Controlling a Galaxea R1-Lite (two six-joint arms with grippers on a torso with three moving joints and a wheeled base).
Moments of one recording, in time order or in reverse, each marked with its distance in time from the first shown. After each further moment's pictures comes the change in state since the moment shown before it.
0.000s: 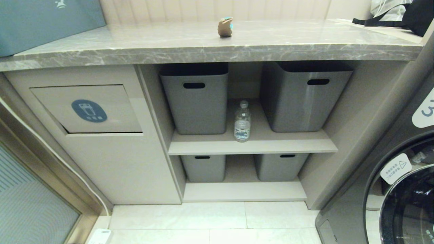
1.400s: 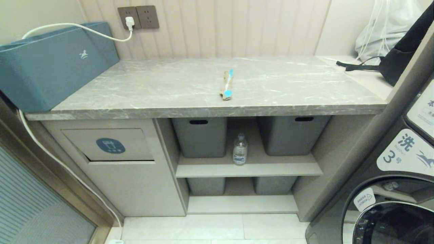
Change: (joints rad) left arm 0.000 0.000 0.000 0.003 0.000 0.004; right arm 0.000 0.000 0.000 0.001 -0.002 -0.002
